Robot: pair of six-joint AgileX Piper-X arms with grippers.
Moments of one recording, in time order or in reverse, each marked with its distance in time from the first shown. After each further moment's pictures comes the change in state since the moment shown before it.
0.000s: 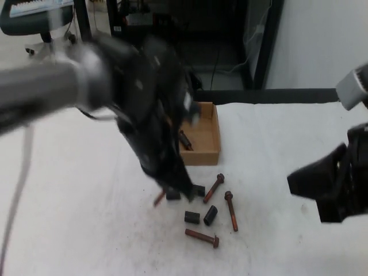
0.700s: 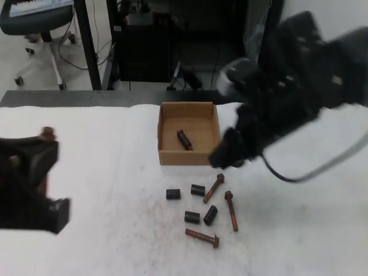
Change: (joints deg) left arm 5.6 -56.9 30.0 -6.3 -19.2 -11.1; right arm 3.8 46.8 -25.0 -7.7 -4.3 -15.5
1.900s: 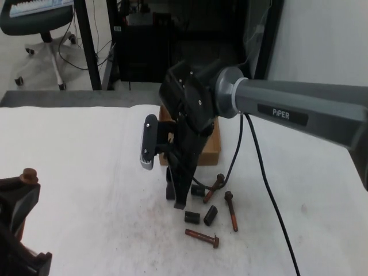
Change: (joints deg) left arm 0.0 -1.6 0.4 10.3 -1.7 5.1; right arm 9.1 25.2 -21.0 8.5 16.4 -32.5
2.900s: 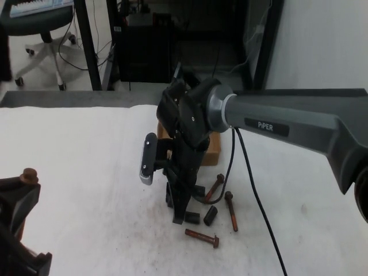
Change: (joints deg) left arm 0.0 0.0 0.0 -0.1 0.0 0.4; right arm 0.6 4.1 -0.4 1.2 0.2 3.9
